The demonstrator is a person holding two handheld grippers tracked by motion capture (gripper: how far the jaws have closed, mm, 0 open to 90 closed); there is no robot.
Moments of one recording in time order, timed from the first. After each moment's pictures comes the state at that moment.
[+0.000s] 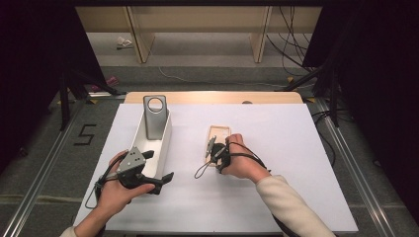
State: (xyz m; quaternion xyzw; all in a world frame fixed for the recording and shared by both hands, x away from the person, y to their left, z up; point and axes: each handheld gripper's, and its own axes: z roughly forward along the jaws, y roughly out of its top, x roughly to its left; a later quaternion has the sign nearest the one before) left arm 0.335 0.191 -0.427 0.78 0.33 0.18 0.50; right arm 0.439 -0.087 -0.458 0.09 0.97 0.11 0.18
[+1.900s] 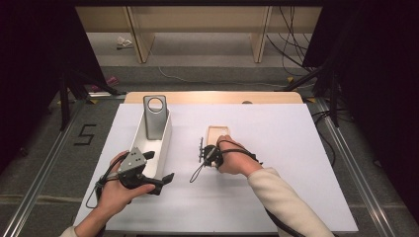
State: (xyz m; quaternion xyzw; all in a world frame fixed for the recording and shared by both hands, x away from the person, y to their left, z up) left arm 0.336 0.190 -0.429 0.79 0.33 0.18 0.49; right arm 0.442 -0.063 -0.456 0.02 0.99 0.03 0.11
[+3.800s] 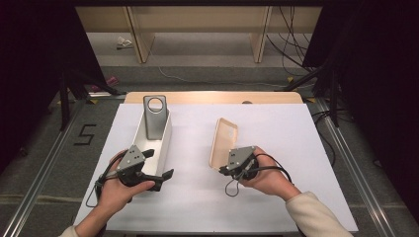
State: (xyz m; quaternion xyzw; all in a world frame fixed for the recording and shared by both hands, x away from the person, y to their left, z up) left arm 0.339 0.190 -0.425 0.77 0.34 0.19 0.50; right arm 0.379 -0.147 -0.427 0.03 0.93 0.33 0.13
